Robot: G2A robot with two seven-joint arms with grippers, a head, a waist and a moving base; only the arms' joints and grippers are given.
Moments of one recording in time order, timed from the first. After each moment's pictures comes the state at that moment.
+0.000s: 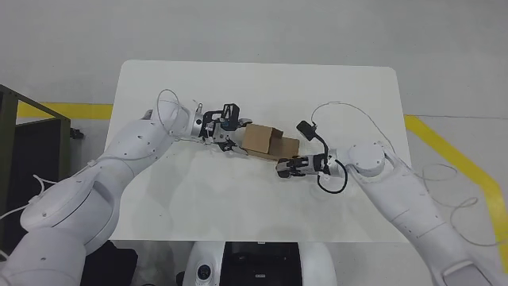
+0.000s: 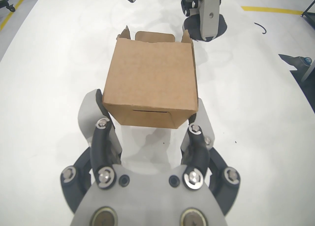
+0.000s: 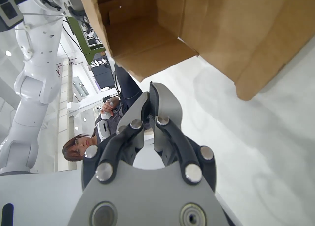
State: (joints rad) left arm 0.56 -1.12 -0.43 -0.73 1.76 -0.97 0.85; right arm -0.98 -1.11 0.84 -1.26 0.19 -0.03 1.05
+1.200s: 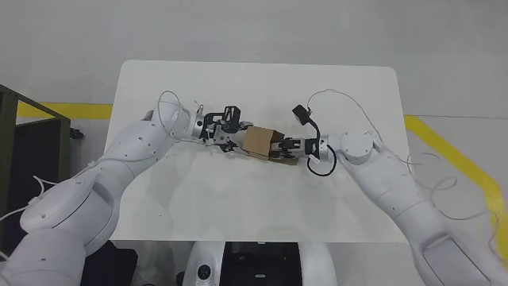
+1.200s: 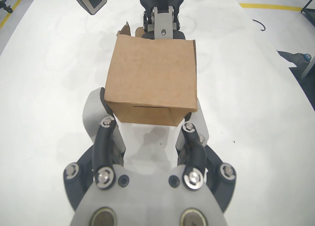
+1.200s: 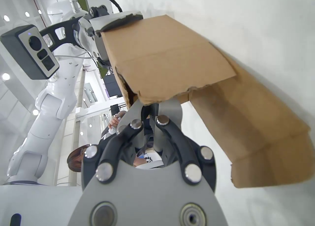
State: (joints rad) left arm 0.57 -1.12 -0.44 -0.75 1.78 -0.97 0.85; right arm -0.83 -1.23 0.74 -0.96 0.33 -0.23 0.99
